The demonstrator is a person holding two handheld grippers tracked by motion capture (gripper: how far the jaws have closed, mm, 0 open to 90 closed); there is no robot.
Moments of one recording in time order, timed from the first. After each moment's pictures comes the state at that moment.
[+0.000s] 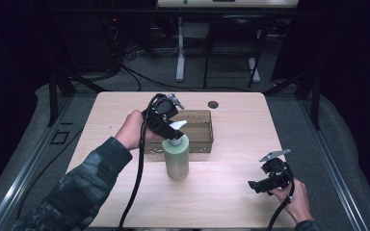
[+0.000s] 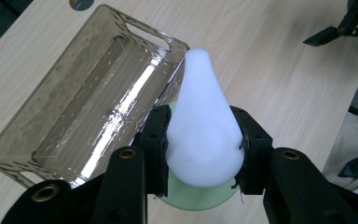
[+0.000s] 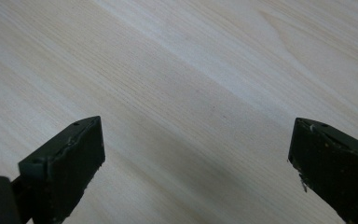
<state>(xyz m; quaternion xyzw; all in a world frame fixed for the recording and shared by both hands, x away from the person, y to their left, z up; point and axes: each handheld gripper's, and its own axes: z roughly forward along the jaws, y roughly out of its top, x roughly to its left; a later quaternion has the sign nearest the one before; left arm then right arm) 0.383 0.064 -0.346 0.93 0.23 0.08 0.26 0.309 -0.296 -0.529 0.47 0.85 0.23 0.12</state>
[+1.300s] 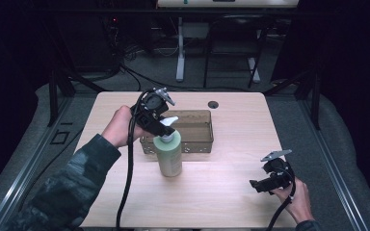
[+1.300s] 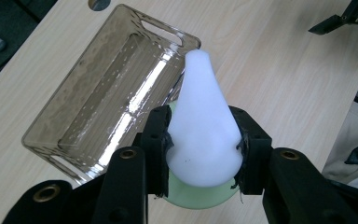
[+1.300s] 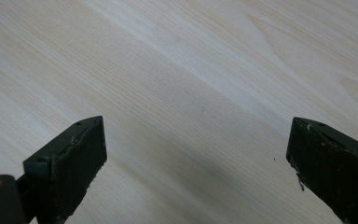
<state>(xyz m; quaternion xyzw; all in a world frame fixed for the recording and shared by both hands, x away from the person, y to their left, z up) 0.376 0.086 -0.323 0.93 0.23 0.10 0.26 0.309 -0.299 -0.527 0.46 0.85 0.22 0.14</state>
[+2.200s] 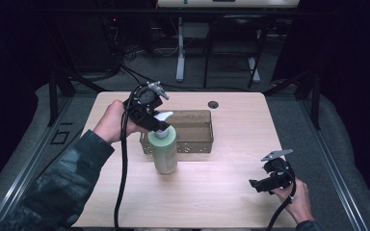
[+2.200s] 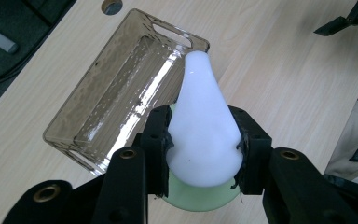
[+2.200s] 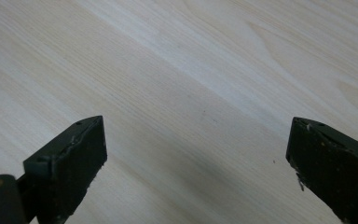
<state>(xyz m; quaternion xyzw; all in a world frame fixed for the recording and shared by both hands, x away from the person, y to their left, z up) 0.377 0.096 -0.309 0.93 0.23 0.11 0.26 0.307 -0.298 -0.523 0.46 0.84 0.23 0.14</state>
